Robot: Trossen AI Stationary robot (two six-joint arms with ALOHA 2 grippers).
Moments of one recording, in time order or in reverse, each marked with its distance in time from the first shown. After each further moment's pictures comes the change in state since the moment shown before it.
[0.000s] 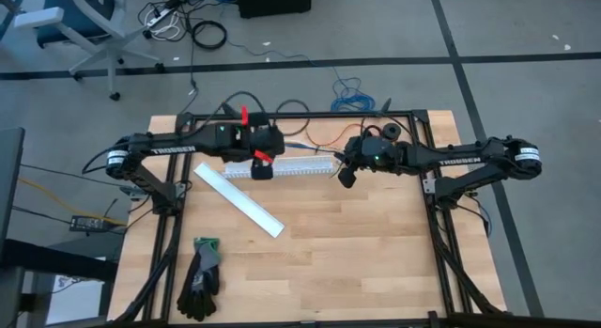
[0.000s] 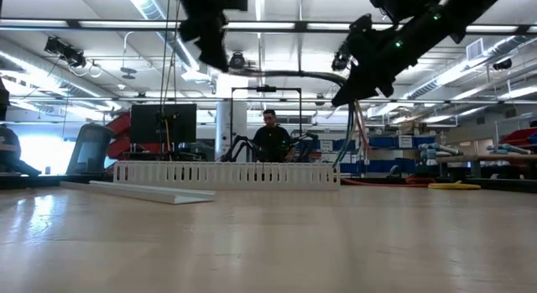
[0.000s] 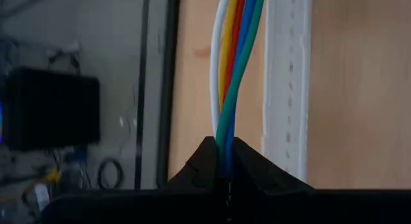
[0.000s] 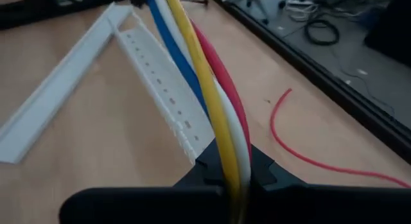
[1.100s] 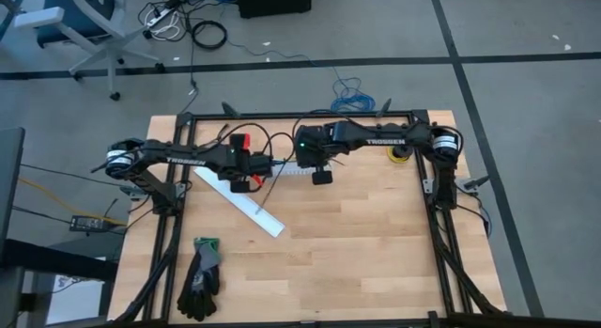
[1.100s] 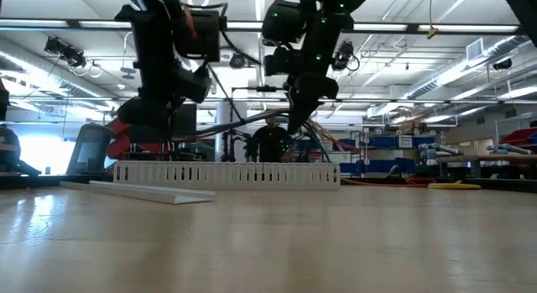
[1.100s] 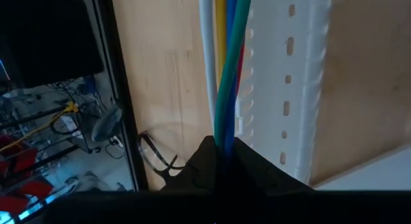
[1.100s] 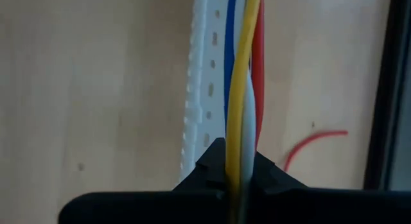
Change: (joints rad) left arm 0.023 -0.001 -0.469 0.039 -0.109 -0.083; right arm -0.047 0.710 0.906 -0.864 -0.154 -0.593
